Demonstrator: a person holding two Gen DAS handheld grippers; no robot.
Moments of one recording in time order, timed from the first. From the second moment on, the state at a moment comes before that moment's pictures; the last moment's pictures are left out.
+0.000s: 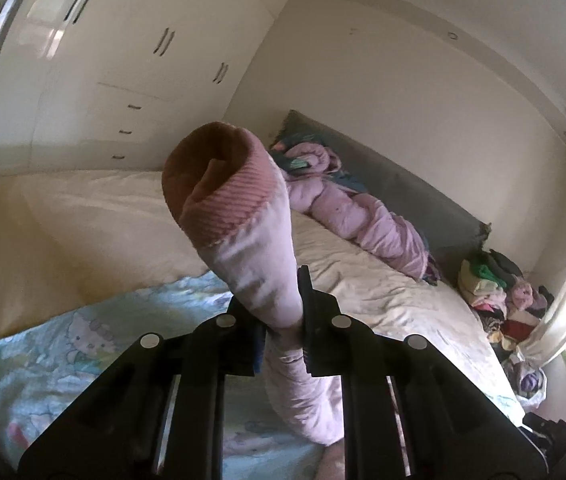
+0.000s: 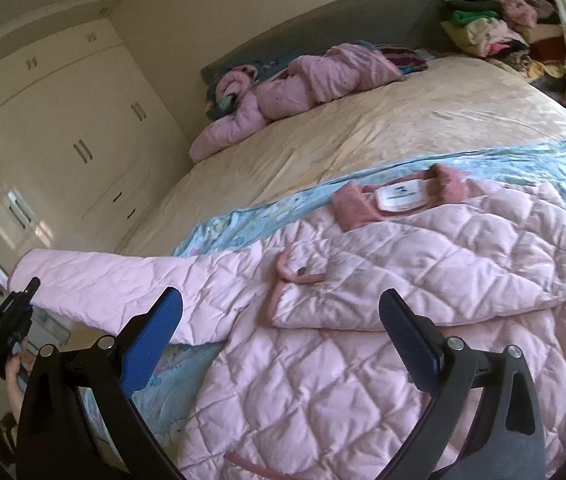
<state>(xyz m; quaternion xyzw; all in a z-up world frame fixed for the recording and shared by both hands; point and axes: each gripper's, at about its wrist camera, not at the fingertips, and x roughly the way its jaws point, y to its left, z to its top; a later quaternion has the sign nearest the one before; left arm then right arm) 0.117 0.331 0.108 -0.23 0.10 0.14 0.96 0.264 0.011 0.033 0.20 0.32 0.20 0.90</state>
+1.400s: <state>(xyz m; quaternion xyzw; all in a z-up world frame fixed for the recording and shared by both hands) 0.196 0.114 0.143 -0.12 0.12 0.02 0.99 0.231 -0.164 0.020 0.30 0.29 0.15 0.90</state>
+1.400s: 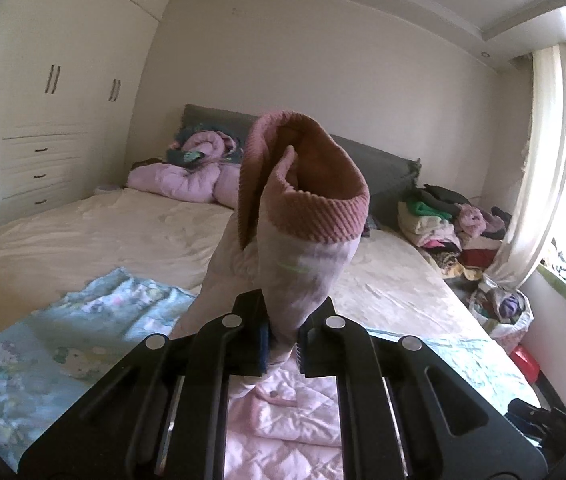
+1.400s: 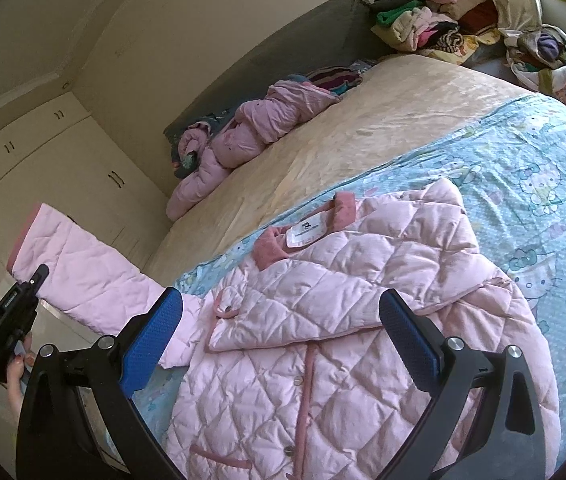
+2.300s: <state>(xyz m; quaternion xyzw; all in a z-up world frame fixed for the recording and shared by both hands) 0.245 0.005 0.090 -0.06 0.18 -0.09 0.98 0.228 -0.203 0.013 0.30 0.28 0.11 0.90</state>
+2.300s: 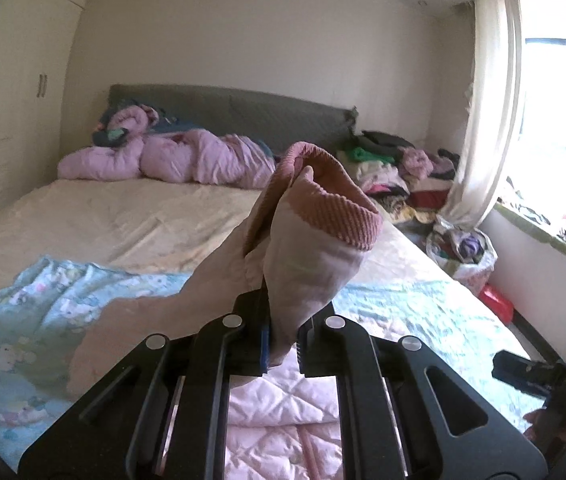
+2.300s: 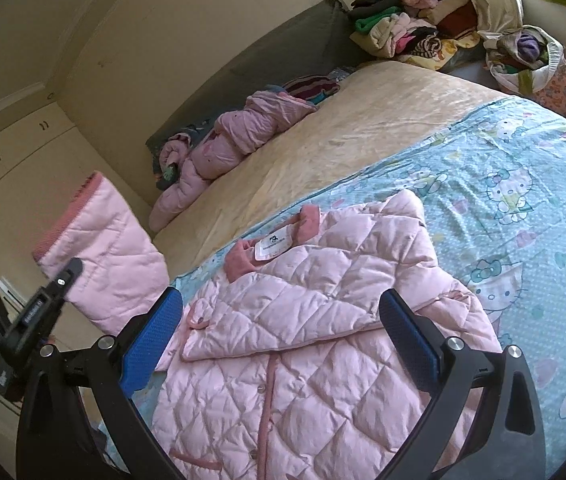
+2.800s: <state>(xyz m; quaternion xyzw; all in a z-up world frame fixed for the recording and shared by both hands) 0.266 -0.049 0.023 -0.01 0.26 -0.14 0.96 0.231 -0.211 0.002 0.31 0.29 0.09 0.90</state>
